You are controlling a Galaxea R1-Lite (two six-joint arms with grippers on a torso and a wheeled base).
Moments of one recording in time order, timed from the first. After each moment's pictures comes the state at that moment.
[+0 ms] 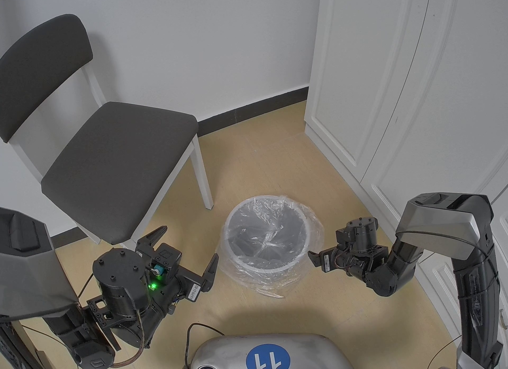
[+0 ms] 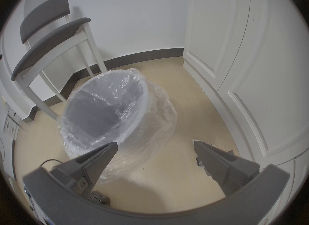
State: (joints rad) left arm -0.72 1.94 -0.21 -1.53 0.46 0.27; right arm 0.41 2.48 -0.90 -1.05 -0.16 0.02
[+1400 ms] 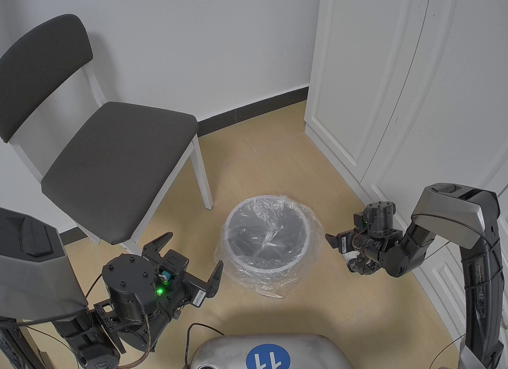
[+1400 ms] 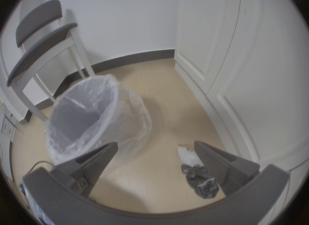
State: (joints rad) left arm -0.74 1.98 -0.21 -1.54 0.46 0.27; right arm 0.27 2.48 -0.99 -1.00 -0.09 -0.03
